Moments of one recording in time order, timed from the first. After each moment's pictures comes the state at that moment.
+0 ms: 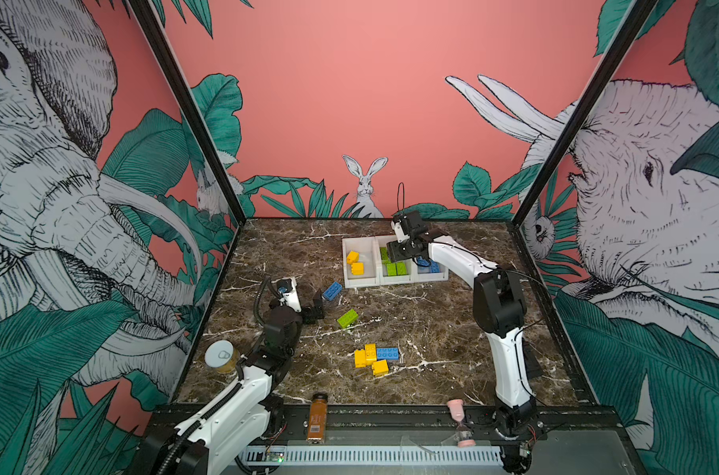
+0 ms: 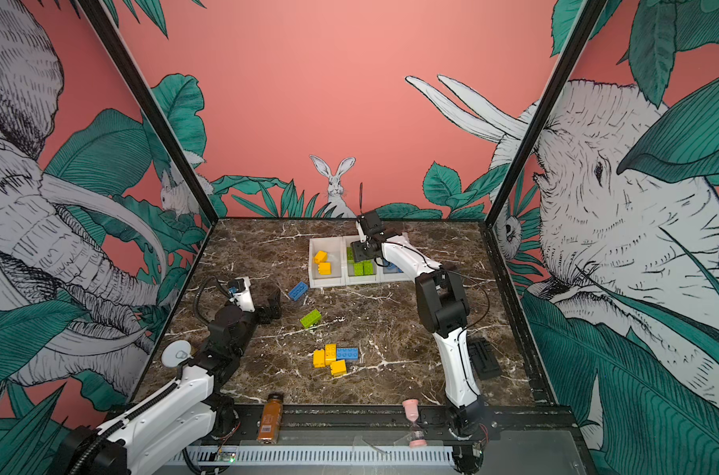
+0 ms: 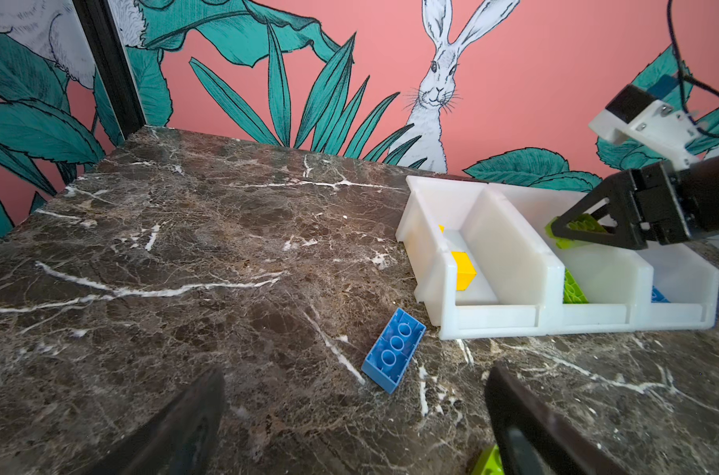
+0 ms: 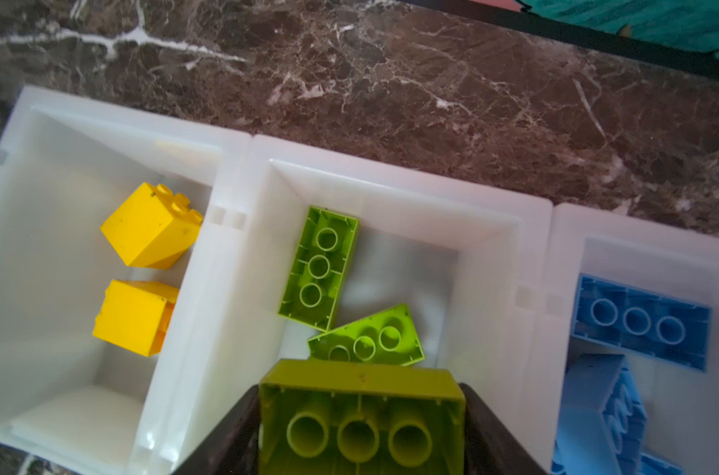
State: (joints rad) left arm -0.39 0.85 0.23 0.38 -0.24 -0.27; right arm 0.48 2.21 1.87 -0.58 -0.03 0.14
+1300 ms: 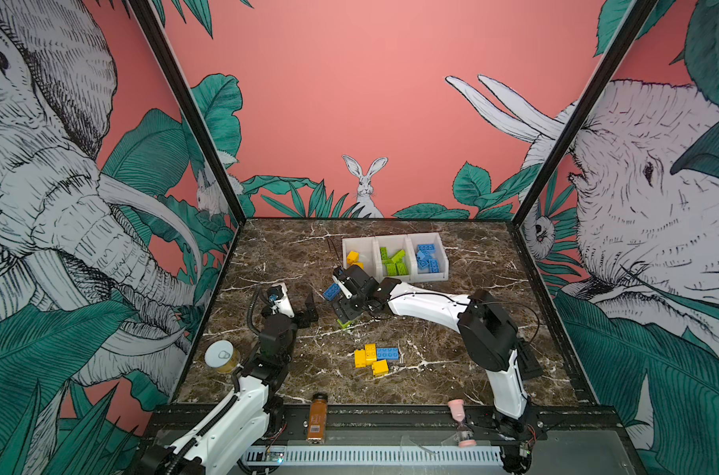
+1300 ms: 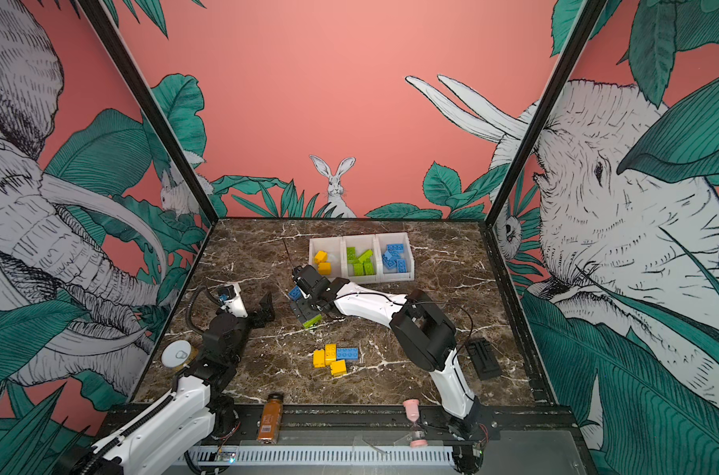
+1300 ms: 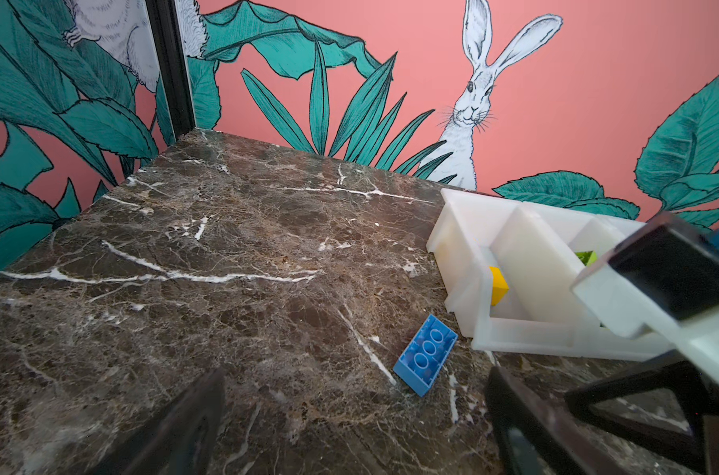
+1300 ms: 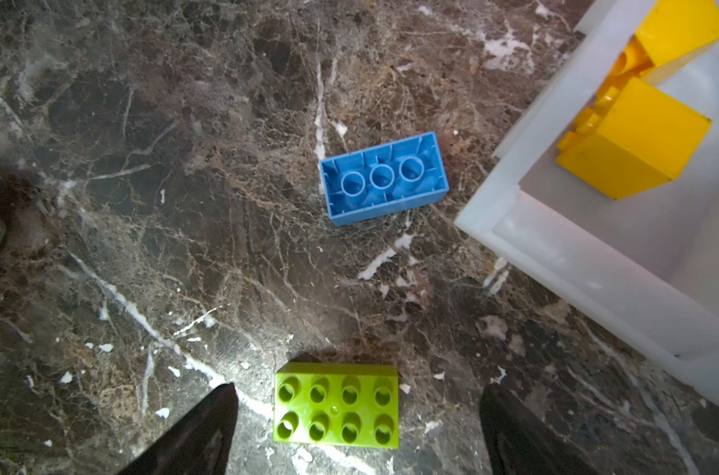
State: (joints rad) left arm -0.37 0.75 0.16 0.37 -0.31 -0.29; right arm 0.97 2.07 1.57 -0.44 0.04 0.21
